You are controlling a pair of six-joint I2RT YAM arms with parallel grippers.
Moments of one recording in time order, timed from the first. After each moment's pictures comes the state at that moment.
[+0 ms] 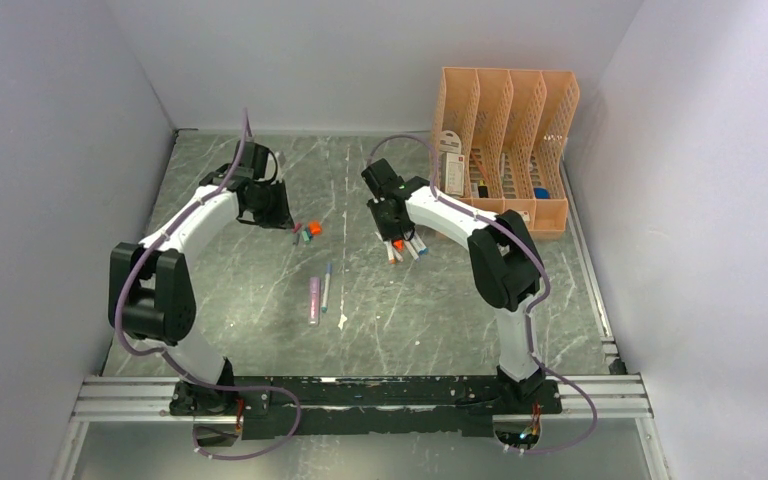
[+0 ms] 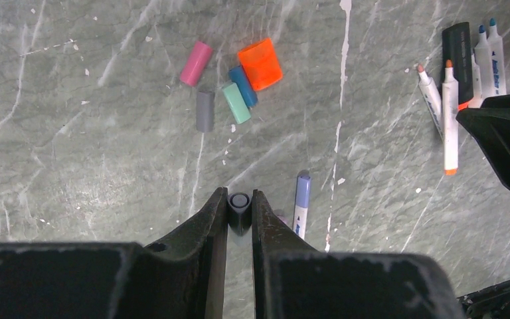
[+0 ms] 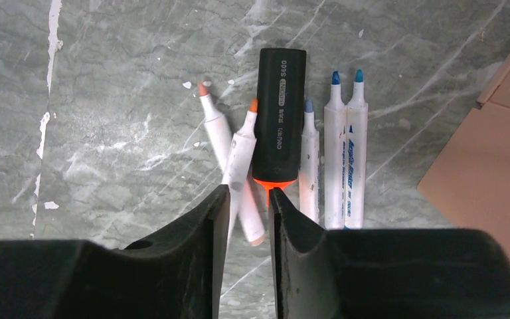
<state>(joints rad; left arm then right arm) -0.22 1.64 1.26 -0.63 0.18 -0.30 0.64 2.06 1.59 -0.67 0.17 0.18</state>
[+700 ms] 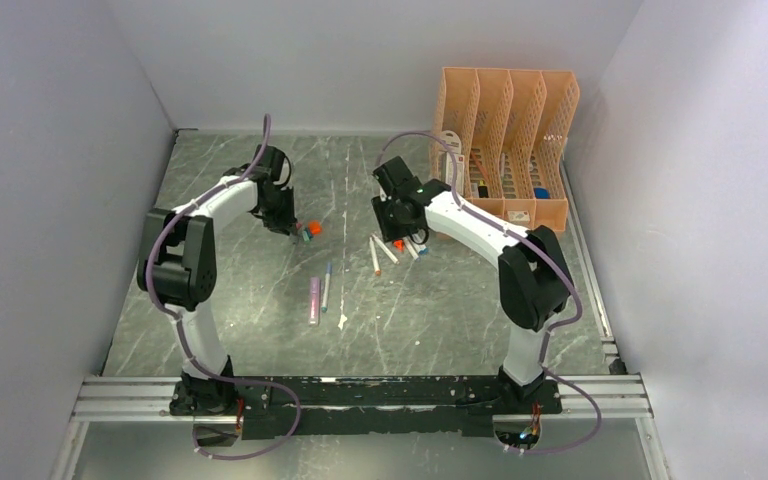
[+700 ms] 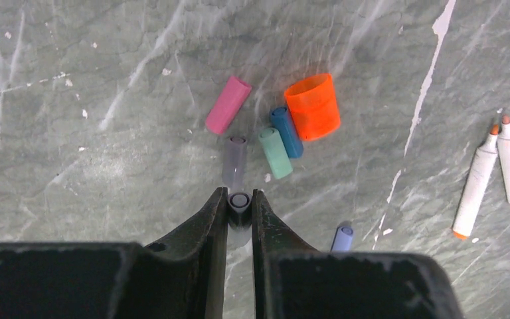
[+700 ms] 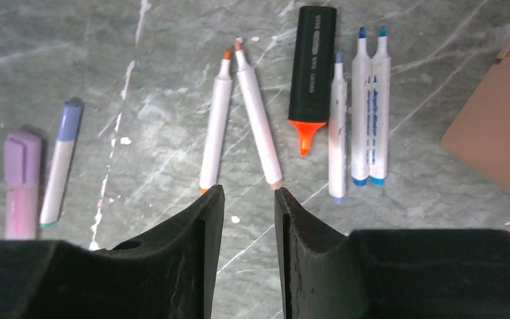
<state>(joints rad) -0.23 1.88 1.35 -0.62 0.11 -0.29 0.64 1.86 1.47 -0.65 0.07 0.24</state>
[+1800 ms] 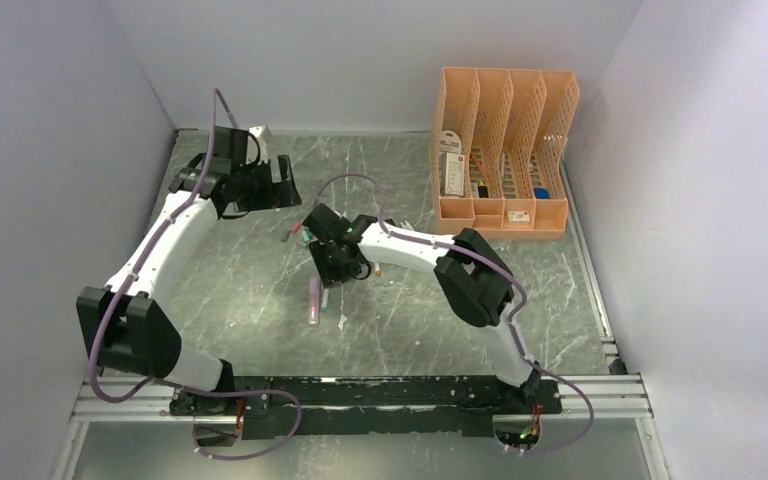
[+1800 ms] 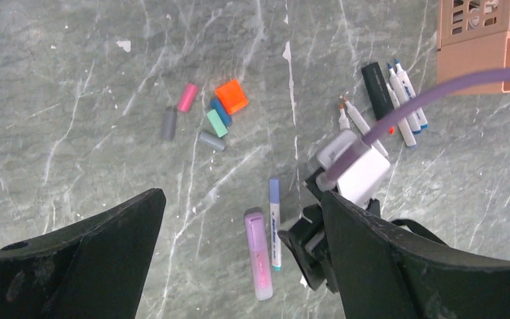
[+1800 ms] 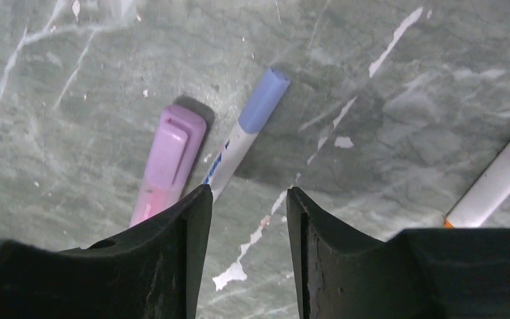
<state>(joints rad) -0.21 1.47 1.35 -0.68 0.17 -0.28 0.95 2.10 1.58 -0.61 0.02 0.49</state>
